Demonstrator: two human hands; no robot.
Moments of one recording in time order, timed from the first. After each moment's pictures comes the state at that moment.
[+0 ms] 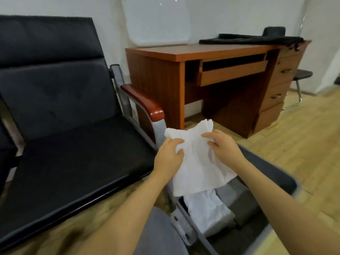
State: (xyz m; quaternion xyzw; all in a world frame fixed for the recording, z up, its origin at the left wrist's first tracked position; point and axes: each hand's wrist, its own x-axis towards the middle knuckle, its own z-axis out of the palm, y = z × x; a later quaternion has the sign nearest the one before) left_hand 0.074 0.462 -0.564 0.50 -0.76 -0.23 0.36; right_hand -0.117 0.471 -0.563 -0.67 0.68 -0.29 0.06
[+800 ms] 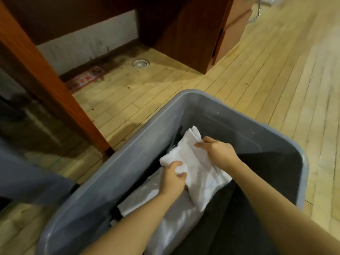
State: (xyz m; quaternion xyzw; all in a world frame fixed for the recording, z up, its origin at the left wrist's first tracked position) left_hand -0.168 0.340 -0.908 0.53 -0.62 -0.57 0.08; right_hand -0.351 0.369 -0.868 -0.65 0.75 0.05 0.11
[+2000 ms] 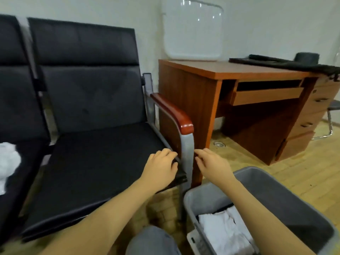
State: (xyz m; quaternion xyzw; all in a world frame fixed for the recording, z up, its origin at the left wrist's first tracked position) left_hand 0.181 0.443 -0.553 0.51 -0.83 -0.01 0.23; right_hand -0.016 0.433 -0.563 -0.77 0.60 -0.20 -0.04
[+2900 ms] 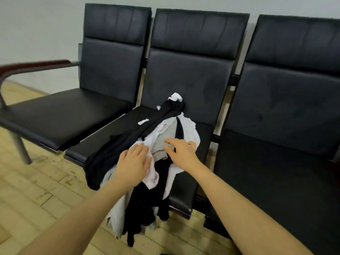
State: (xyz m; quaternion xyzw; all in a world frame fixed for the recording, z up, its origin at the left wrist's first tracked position) left_hand 0.684 0.606 -0.614 0.86 -0.46 0.11 0.16; right_hand 0.586 0.449 -0.588 -0.94 0.22 -0.16 0.19
